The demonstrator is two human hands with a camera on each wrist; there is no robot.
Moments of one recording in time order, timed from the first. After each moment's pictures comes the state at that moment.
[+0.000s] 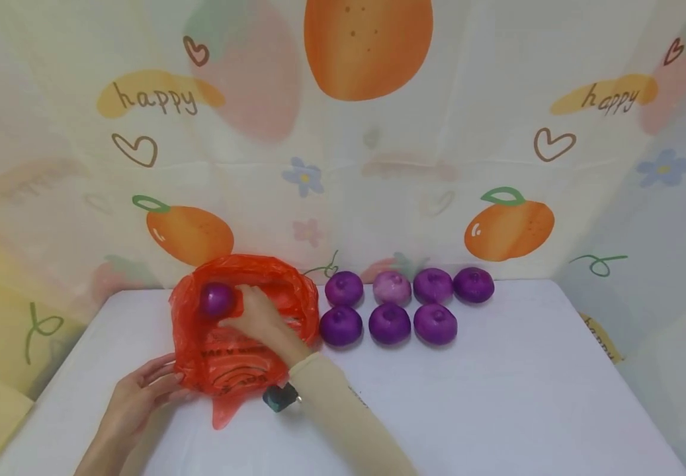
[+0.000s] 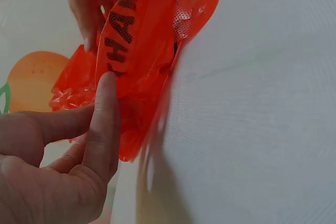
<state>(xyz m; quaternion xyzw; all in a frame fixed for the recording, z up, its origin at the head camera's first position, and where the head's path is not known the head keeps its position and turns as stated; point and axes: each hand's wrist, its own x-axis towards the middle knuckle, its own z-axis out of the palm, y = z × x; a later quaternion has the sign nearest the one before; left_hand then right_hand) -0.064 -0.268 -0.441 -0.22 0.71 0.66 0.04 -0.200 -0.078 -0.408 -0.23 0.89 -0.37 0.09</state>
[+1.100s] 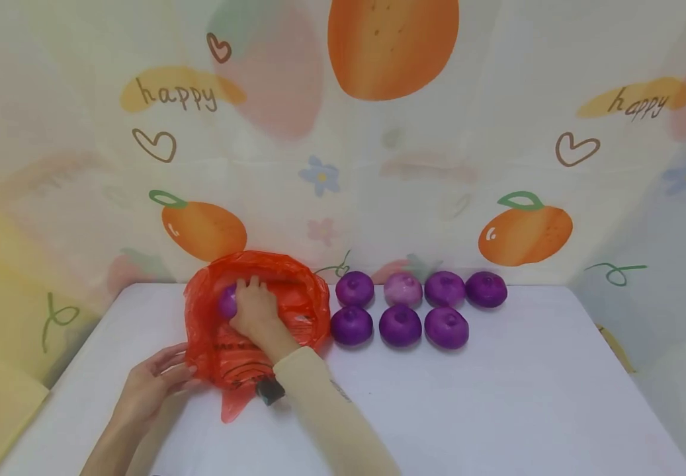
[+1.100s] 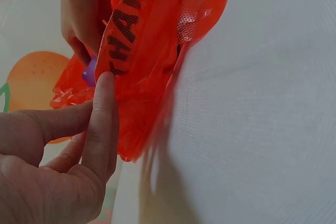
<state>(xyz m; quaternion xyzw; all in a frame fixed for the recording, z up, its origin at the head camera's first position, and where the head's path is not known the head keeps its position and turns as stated) -0.068 -0.268 -0.439 -0.22 0.73 0.64 0.04 -0.204 -0.115 -0.412 -0.24 0.96 -0.14 0.00</state>
